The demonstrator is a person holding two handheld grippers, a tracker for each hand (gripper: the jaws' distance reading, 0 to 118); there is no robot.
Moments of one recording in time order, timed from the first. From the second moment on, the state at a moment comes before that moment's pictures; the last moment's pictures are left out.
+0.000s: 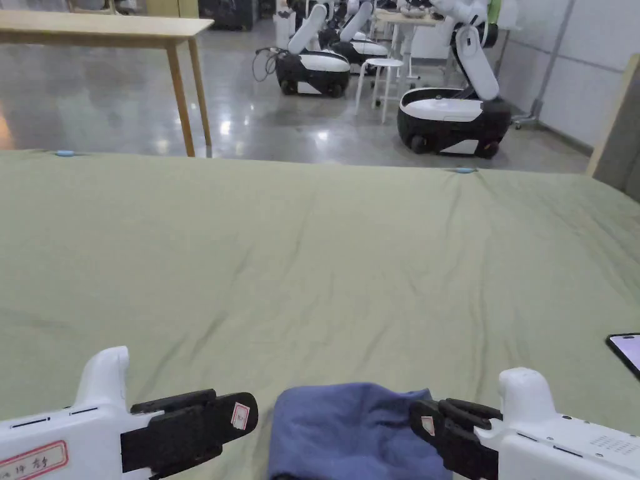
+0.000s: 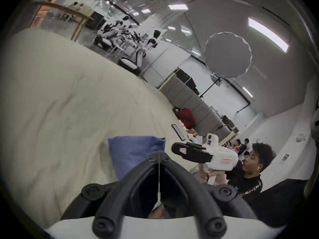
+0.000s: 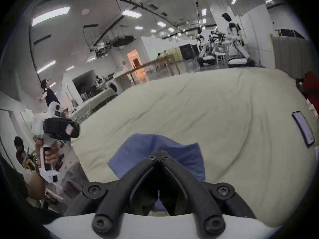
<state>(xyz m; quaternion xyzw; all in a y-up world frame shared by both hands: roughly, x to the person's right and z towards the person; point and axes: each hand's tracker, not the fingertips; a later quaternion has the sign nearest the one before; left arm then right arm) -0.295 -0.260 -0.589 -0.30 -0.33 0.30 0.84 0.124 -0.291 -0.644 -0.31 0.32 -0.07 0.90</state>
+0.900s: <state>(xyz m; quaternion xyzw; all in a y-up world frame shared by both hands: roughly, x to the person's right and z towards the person) -0.248 -0.358 -0.679 -0.42 -0.35 0.38 0.74 0.123 -0.333 -0.668 -0.38 0.30 -0.06 0.87</state>
